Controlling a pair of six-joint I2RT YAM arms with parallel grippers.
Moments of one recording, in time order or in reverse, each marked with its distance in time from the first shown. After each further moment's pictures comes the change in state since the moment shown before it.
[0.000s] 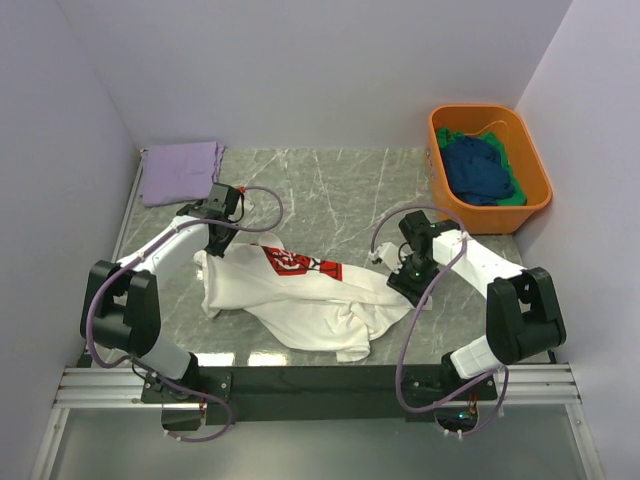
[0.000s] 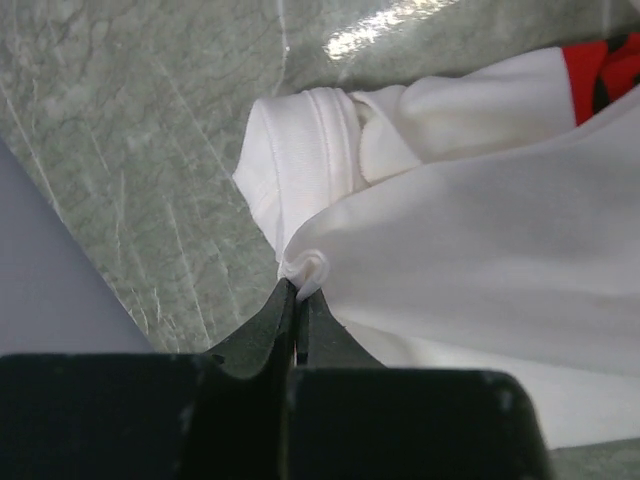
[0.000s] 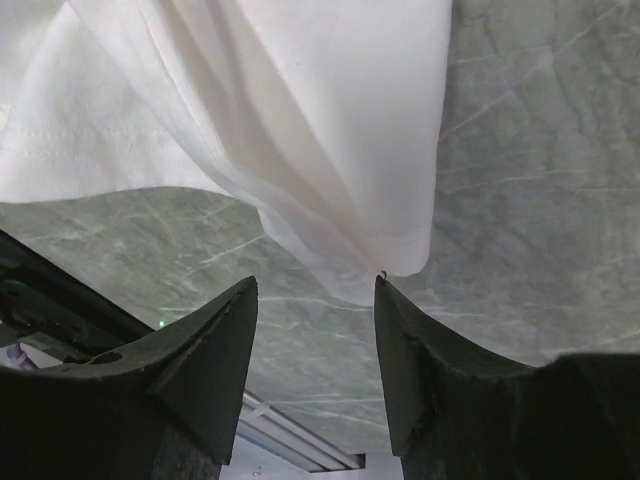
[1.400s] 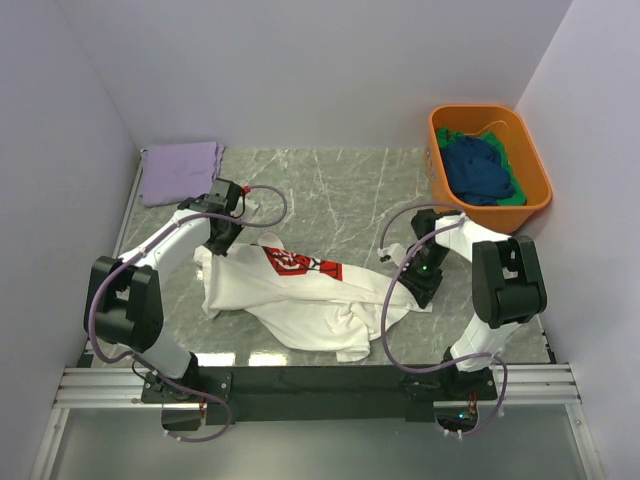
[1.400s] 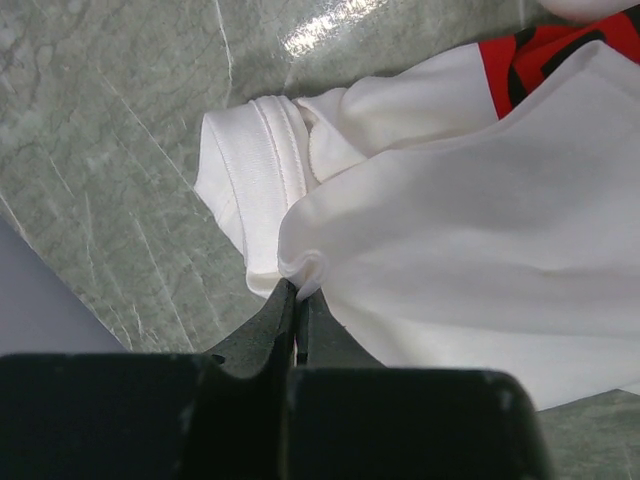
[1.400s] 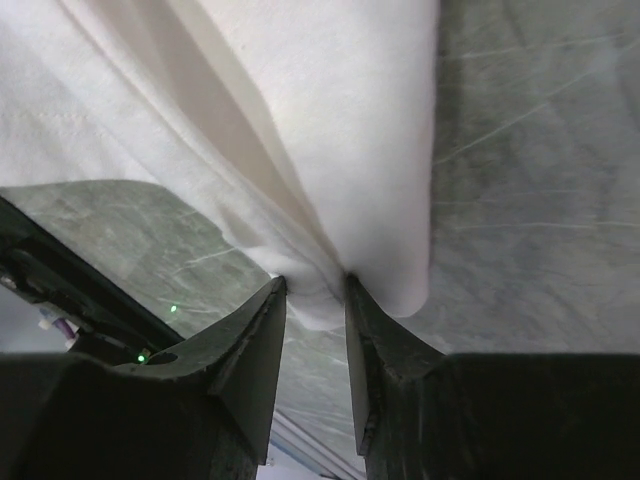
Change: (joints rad) left arm 0.000 0.034 0.066 -0.081 0.111 0.030; right arm -0.166 0.230 0.076 -0.076 -0.121 -0.139
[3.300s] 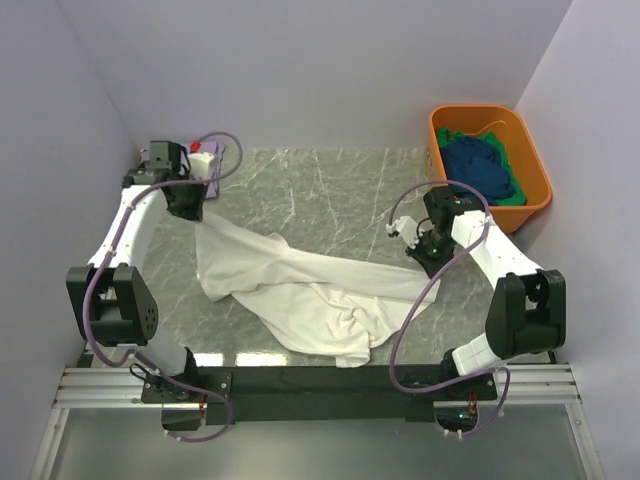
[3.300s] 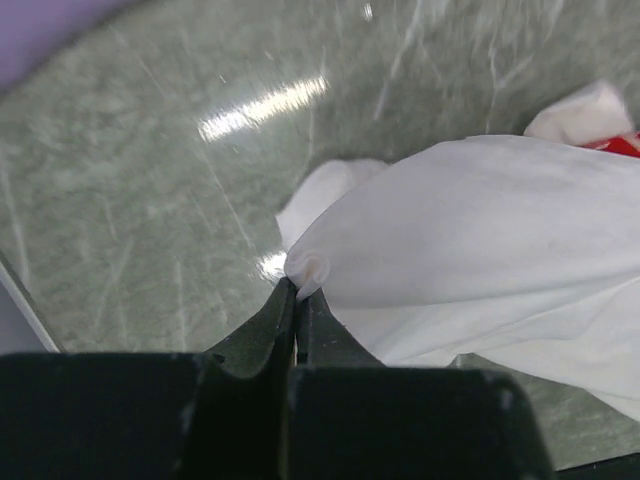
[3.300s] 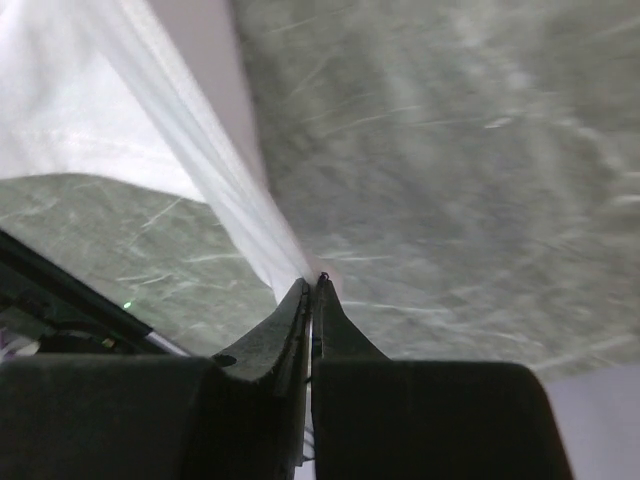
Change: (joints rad) left arm 0.286 0.010 0.269 -0.111 0.362 -0.016; right arm -0.013 -0.209 0.105 -0.048 0.080 0.026
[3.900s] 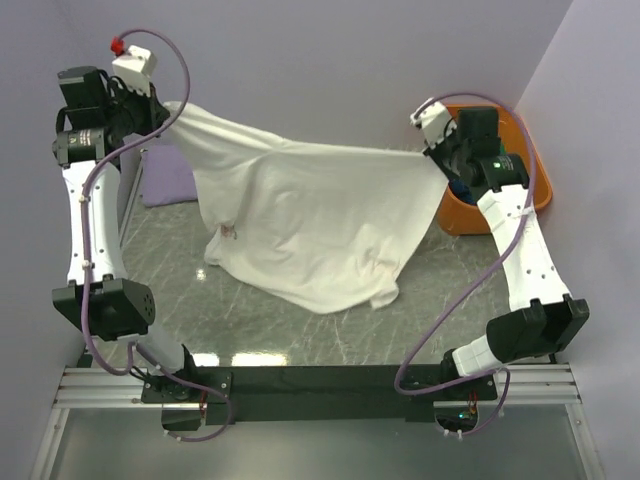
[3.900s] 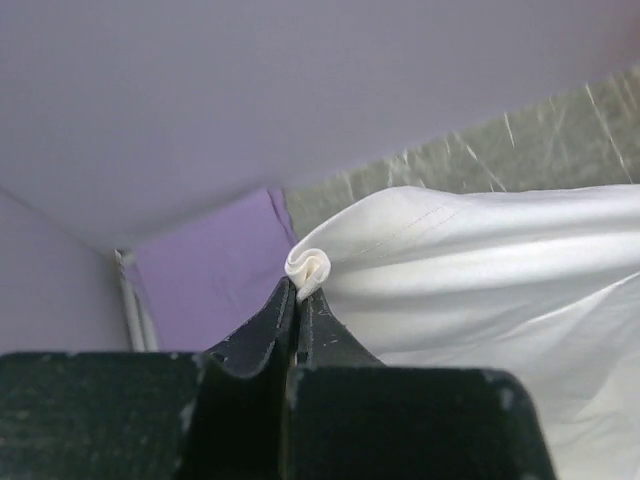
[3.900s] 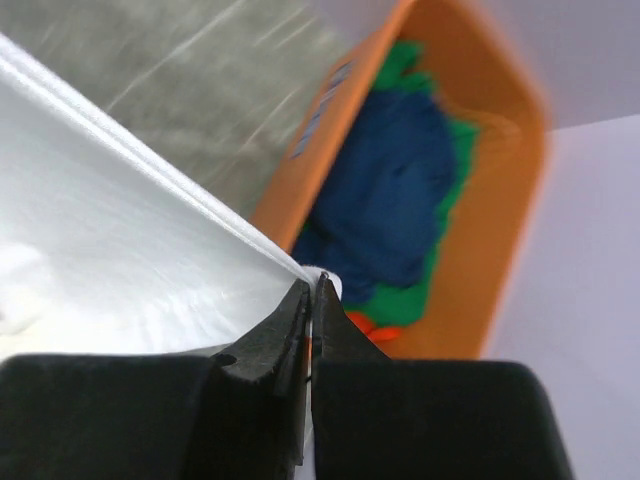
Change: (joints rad) left arm 0.196 0.064 0.589 0.171 0.352 -0.035; right arm 0.001 -0.024 0.562 0.277 0.194 0.165
